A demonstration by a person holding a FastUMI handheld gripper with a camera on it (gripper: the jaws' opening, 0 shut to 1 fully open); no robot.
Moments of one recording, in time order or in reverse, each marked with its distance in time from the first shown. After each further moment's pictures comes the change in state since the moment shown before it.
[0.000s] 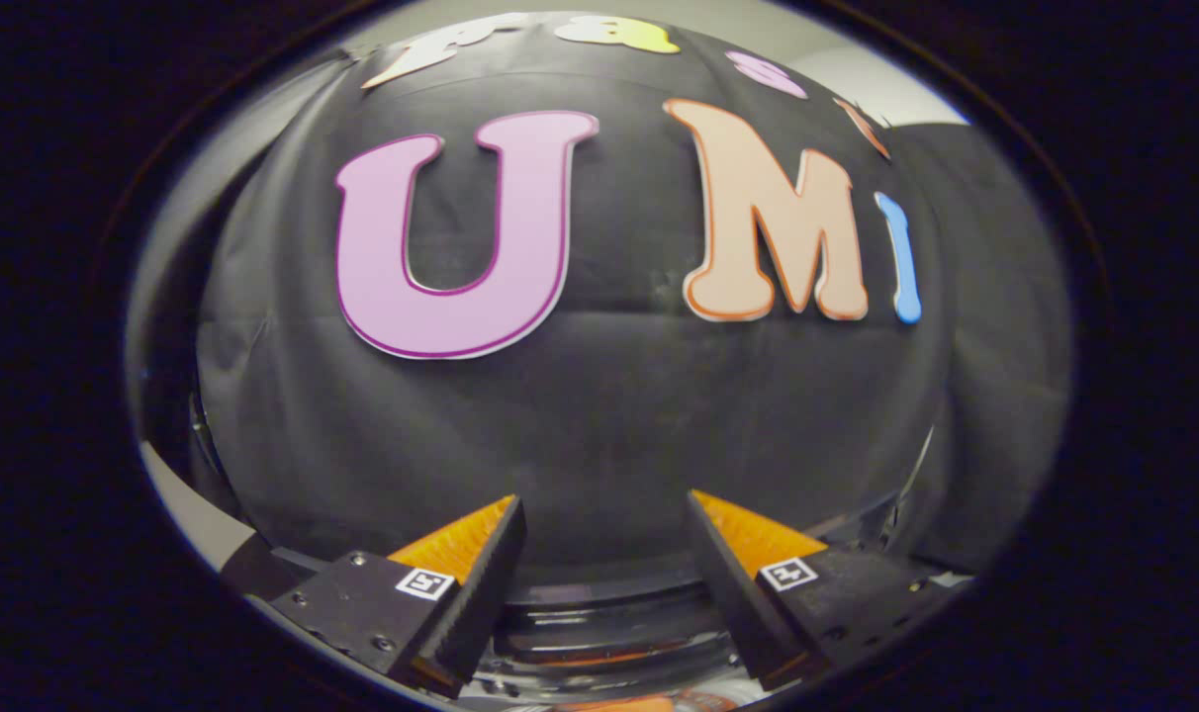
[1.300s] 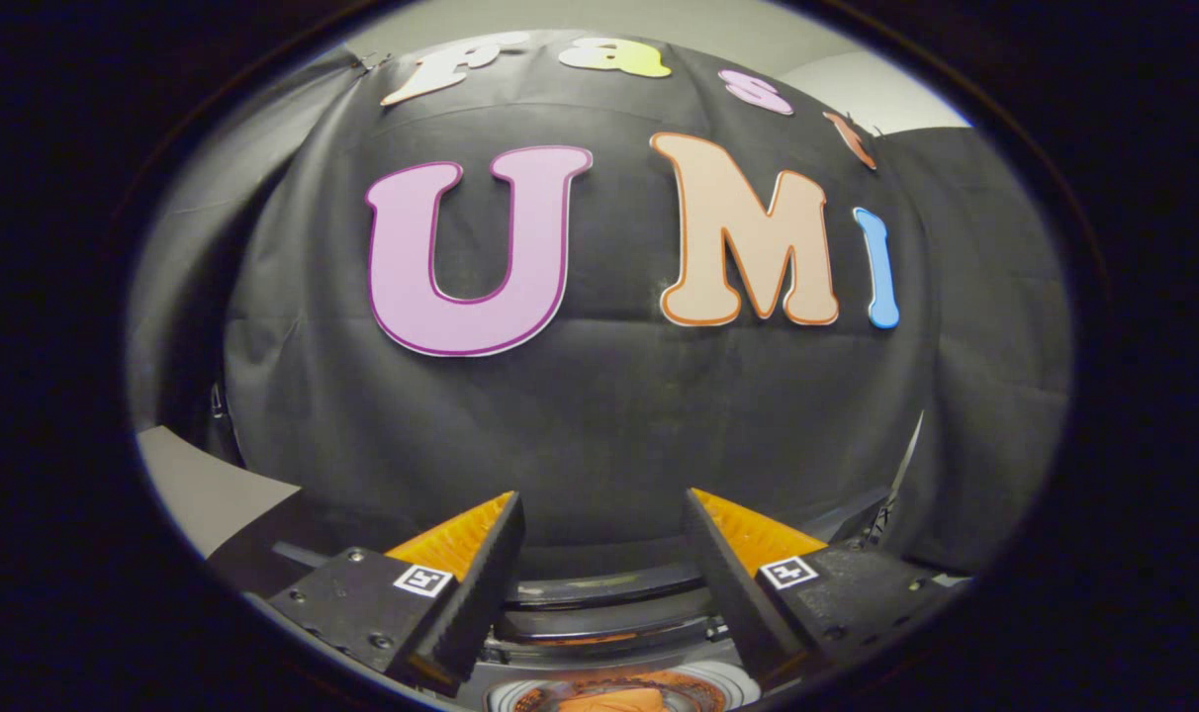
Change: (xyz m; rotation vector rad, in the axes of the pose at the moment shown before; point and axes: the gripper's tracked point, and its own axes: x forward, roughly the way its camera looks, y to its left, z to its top) arm 0.003 0.000 -0.001 0.028 -0.034 0.004
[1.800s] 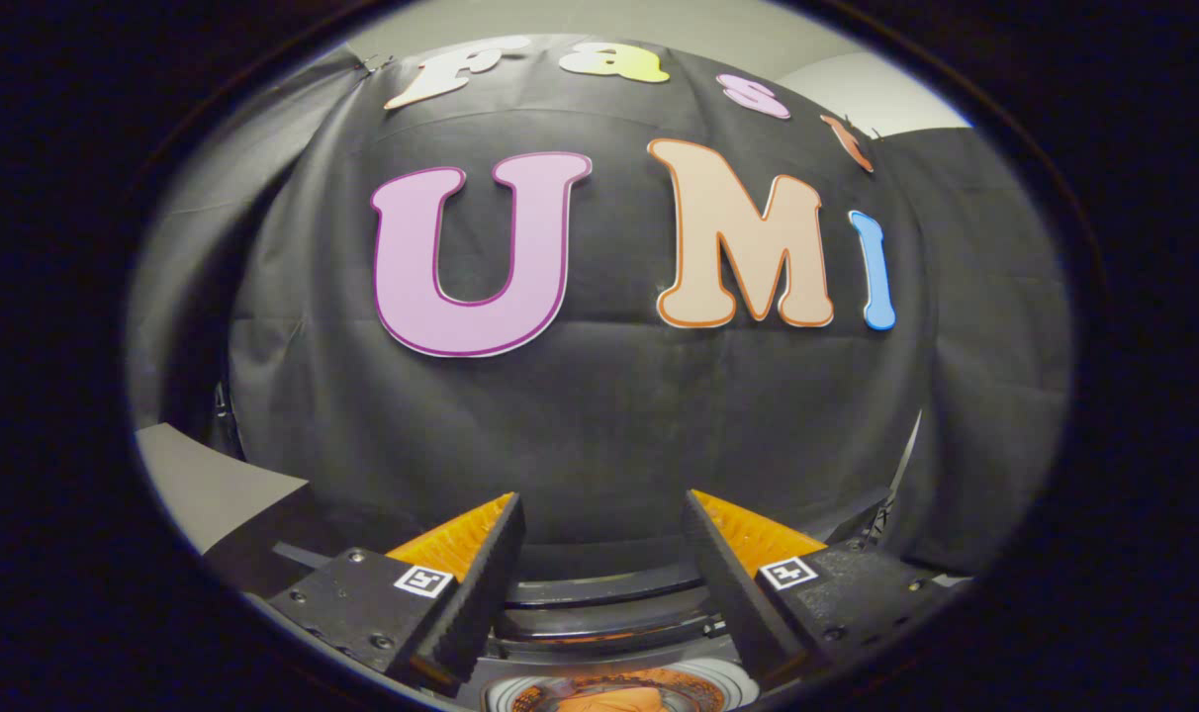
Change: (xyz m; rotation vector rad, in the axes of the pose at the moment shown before) arm -0.001 -0.001 0.001 -0.002 -0.007 -0.002
